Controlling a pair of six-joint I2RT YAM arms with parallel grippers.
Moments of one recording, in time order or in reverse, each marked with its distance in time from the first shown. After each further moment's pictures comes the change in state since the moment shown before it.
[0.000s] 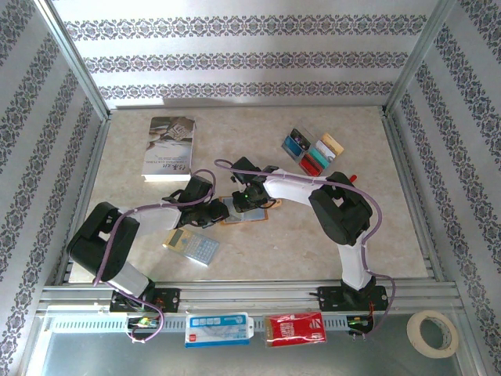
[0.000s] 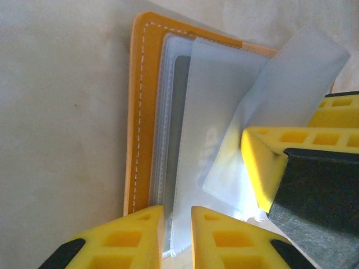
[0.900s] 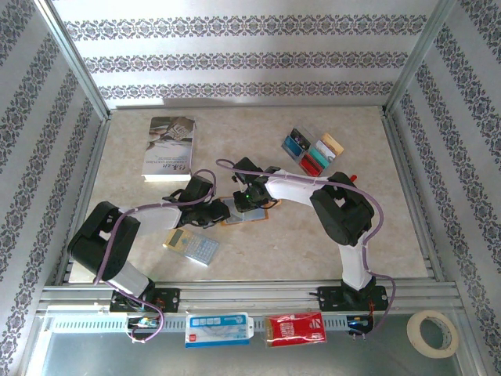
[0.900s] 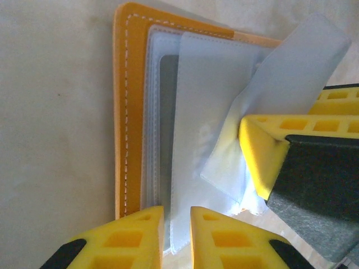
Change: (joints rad) left arm 0.000 0.006 0.010 -0.005 0.031 -0.005; right arm -0.006 -0.013 -0.028 0.033 -0.011 0.008
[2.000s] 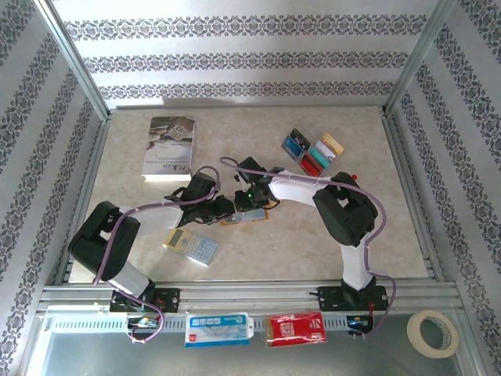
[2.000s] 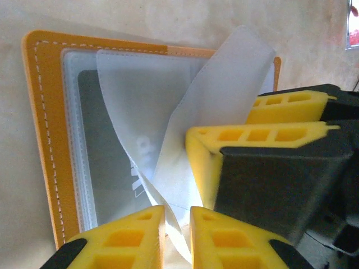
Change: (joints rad) left arm -0.019 0.006 0.020 0.058 0.016 -0.002; right arm -0.023 -0.031 -0.048 0.061 -0.068 0.033
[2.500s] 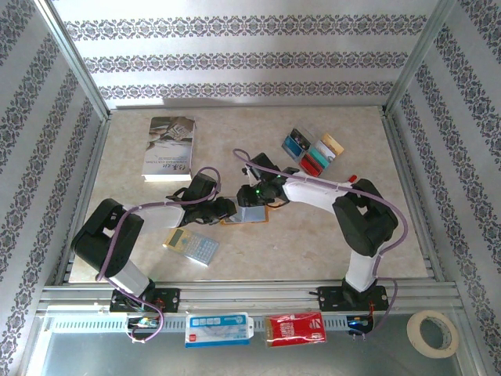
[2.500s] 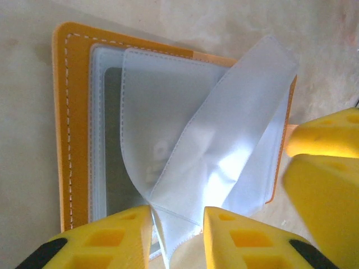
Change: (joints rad) left arm 0.000 0.024 0.000 0.010 -0.002 -0.008; right arm -0.039 -0.163 -0.107 0.070 -0.034 0.068
